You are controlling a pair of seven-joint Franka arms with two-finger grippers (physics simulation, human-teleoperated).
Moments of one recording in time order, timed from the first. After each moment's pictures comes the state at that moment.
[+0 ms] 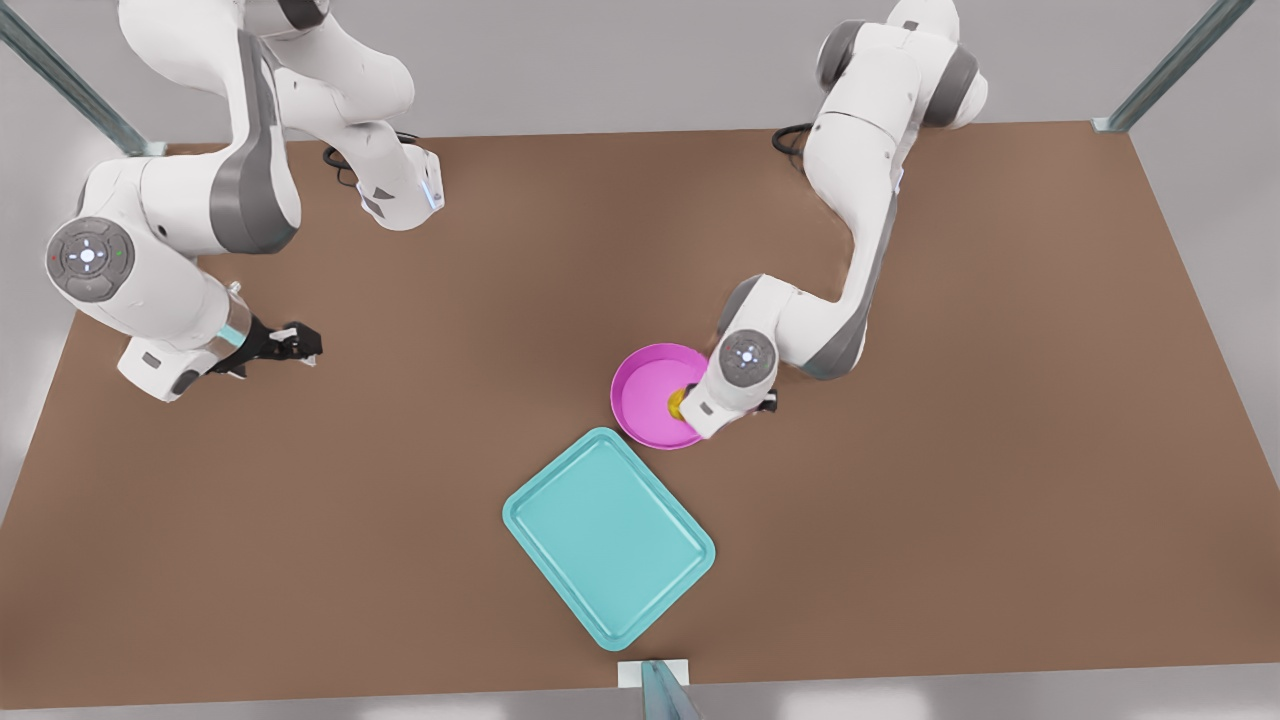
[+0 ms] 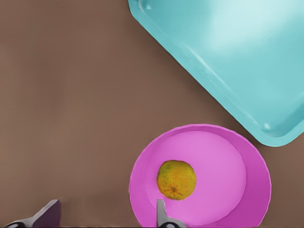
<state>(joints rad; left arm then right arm) -0.69 0.56 0.28 -1.38 -0.12 1.79 -0.39 0.16 0.19 -0.05 -1.48 -0.01 1.52 -0.09</state>
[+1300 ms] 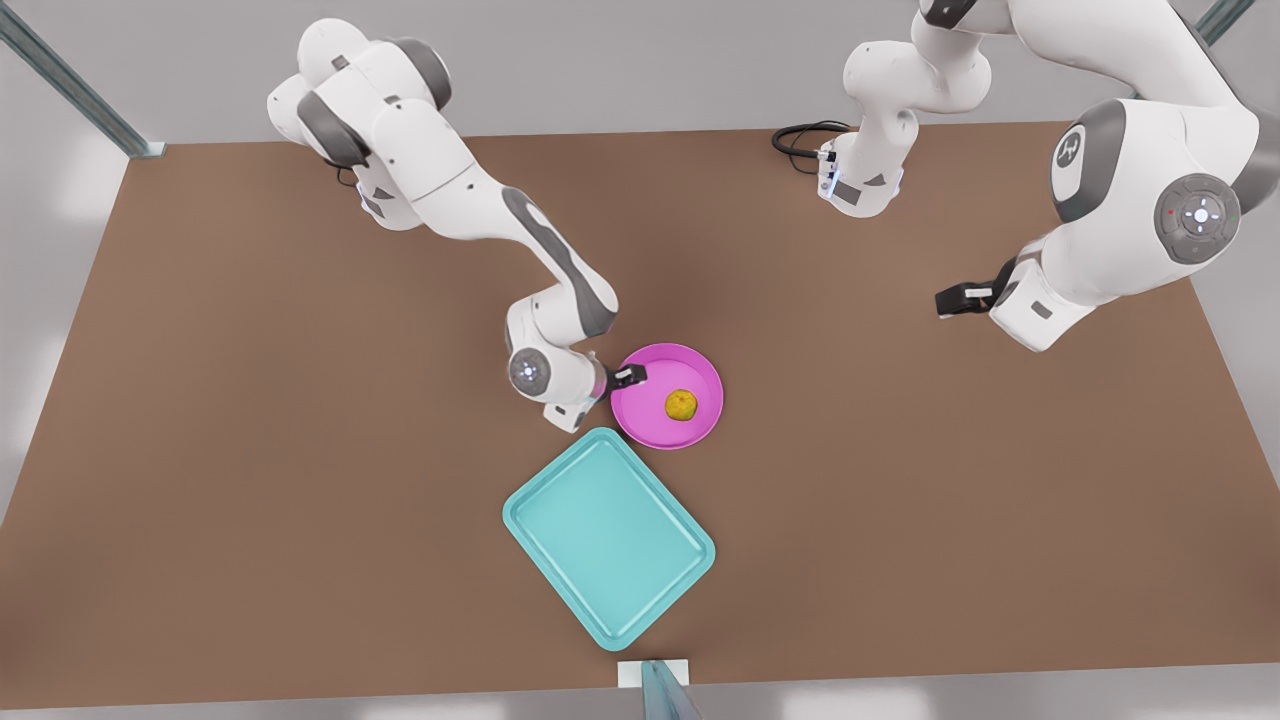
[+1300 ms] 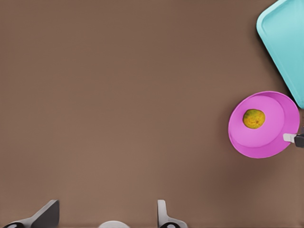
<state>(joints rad) -0.20 0.23 0.08 -1.27 -0.06 1.24 -0.19 0.64 0.72 0.05 -1.67 0.64 2.33 0.01</state>
